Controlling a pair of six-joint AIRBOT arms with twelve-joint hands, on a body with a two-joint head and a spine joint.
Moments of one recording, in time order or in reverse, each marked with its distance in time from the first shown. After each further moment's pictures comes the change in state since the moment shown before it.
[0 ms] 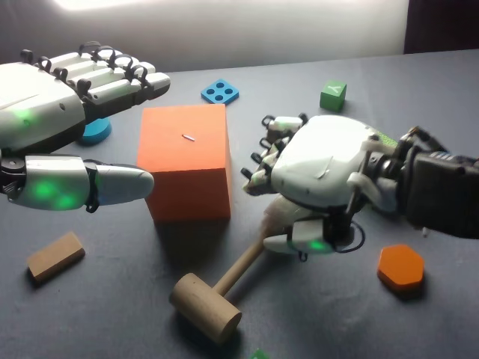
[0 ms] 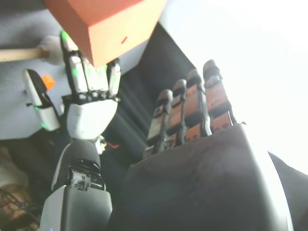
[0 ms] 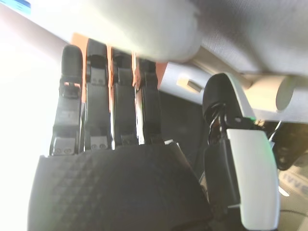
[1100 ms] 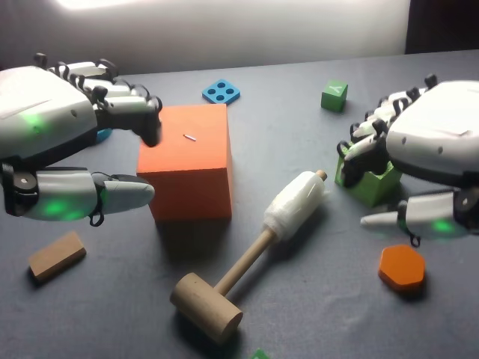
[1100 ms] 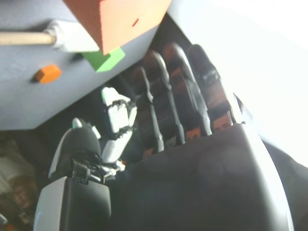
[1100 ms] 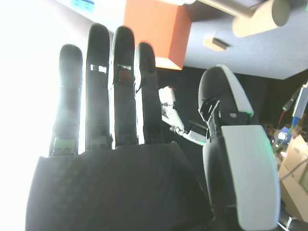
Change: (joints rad) left arm -0.024 0.014 -0.052 0.006 0.010 0.017; right arm 0.066 0.409 -0.251 0.119 -0.128 0.121
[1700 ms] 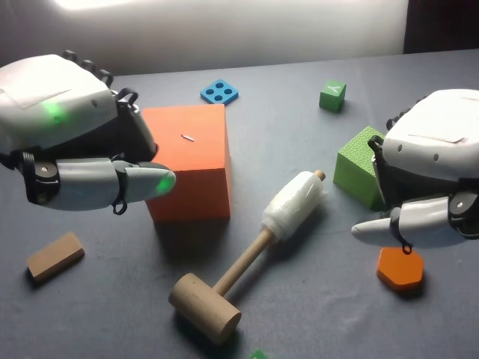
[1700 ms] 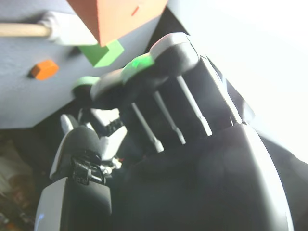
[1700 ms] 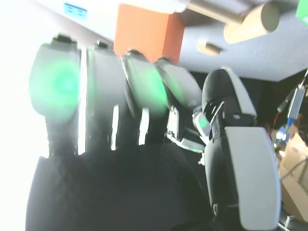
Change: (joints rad) left arm -0.065 -0.024 -0.011 0.004 0.039 0.027; right arm -0.006 -0.008 -0.003 0.001 0.009 0.000
